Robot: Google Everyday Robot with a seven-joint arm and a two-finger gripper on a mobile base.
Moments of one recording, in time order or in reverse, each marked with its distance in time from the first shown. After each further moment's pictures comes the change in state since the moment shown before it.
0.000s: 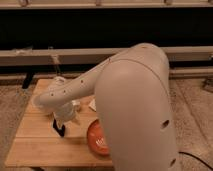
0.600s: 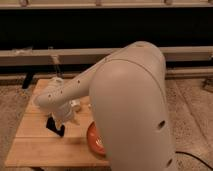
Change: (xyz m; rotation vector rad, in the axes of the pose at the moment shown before) arm 0.002 0.006 -0.001 0.010 -0.006 -0.026
